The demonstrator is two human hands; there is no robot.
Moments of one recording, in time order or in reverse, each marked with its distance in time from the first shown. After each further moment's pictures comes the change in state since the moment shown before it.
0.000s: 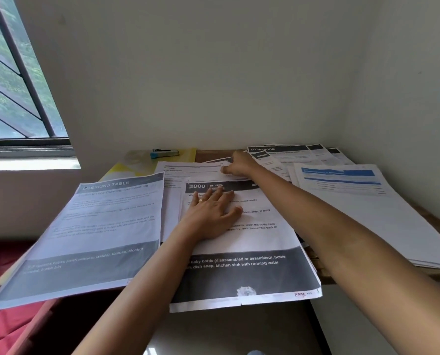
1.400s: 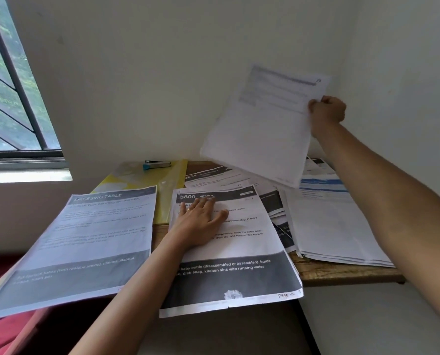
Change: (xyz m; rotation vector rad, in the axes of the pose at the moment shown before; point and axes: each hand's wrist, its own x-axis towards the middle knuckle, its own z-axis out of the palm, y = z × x) left_hand -0.004 -0.003 -0.002 -0.089 0.035 -0.045; right_hand -0.001 0.092 -0.185 0.942 1.005 0.194
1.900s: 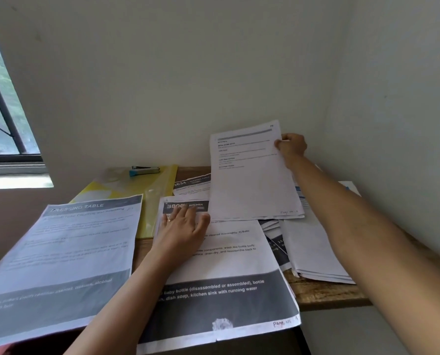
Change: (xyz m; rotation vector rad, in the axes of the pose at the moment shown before) left_hand 0.004 -0.002 0.005 -0.080 0.151 -0.095; right_hand -0.008 0.086 0.032 -0.331 -0.278 -0.028
